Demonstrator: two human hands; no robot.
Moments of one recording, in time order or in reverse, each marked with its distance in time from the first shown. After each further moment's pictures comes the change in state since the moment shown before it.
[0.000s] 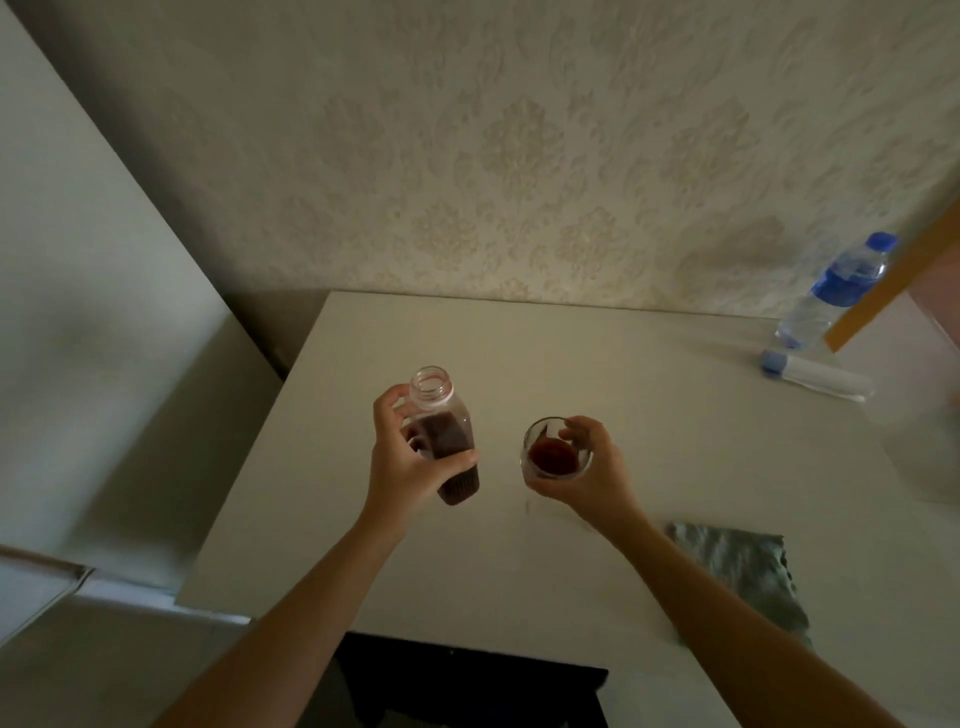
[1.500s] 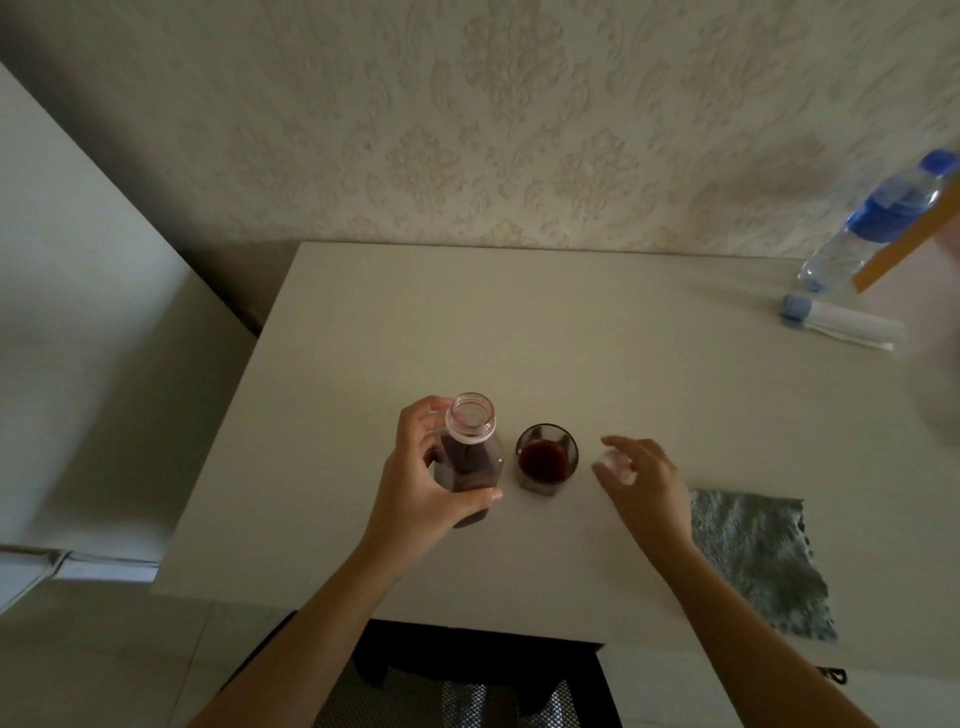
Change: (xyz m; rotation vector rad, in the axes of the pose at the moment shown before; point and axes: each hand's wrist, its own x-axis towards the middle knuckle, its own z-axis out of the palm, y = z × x) left_hand -0.026 -0.018 0.018 0.142 -0.183 0.022; right_hand -0.006 0.083 -0.014 -0.300 0.181 -0.040
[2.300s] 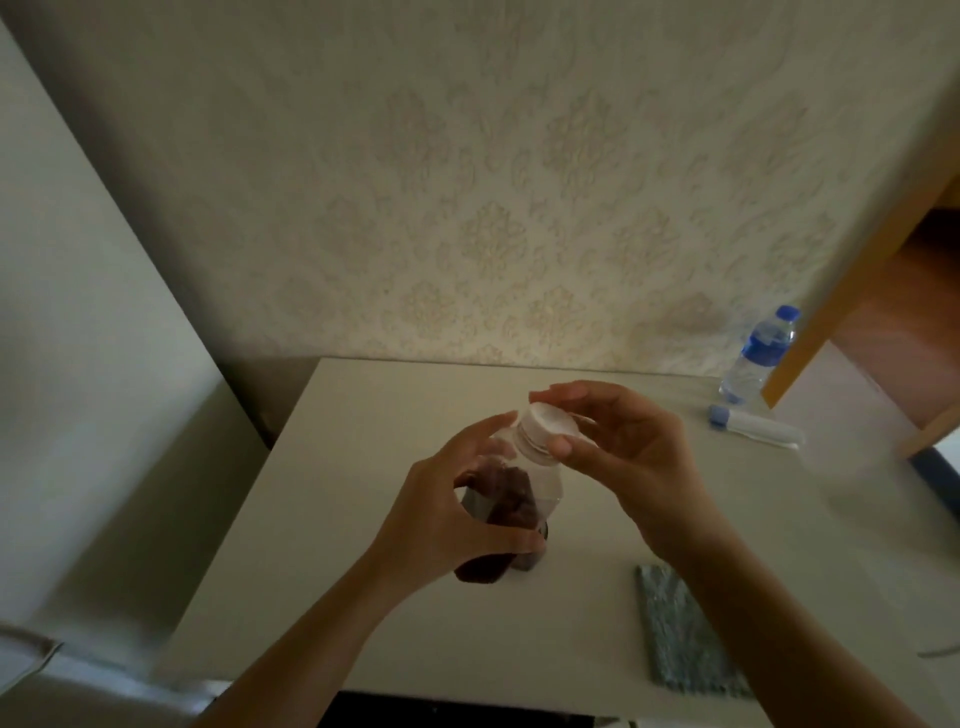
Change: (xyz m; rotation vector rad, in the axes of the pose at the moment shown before) left_hand -0.028 0.148 -0.038 0.007 -0.194 0.301; right_hand -0.037 -0.202 -0.177 0.912 -0.284 -0.520
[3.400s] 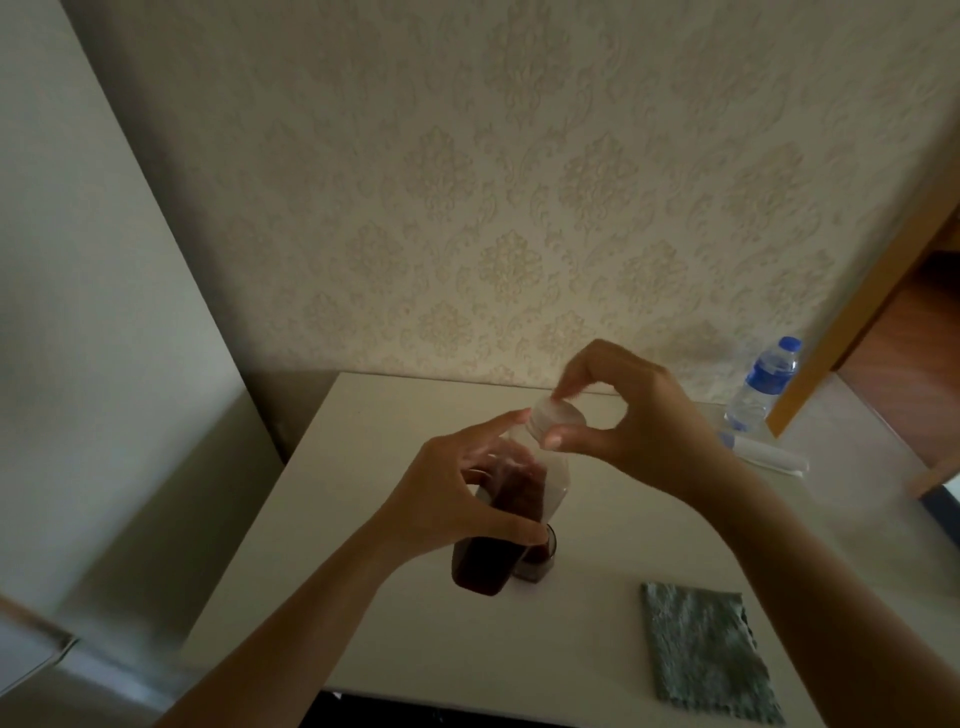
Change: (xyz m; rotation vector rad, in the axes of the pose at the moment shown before) left_hand 0.000 0.019 -0.029 -0.023 -0.109 0.017; right_hand 0.030 -0.048 0.004 -0.876 -0.187 -0.277
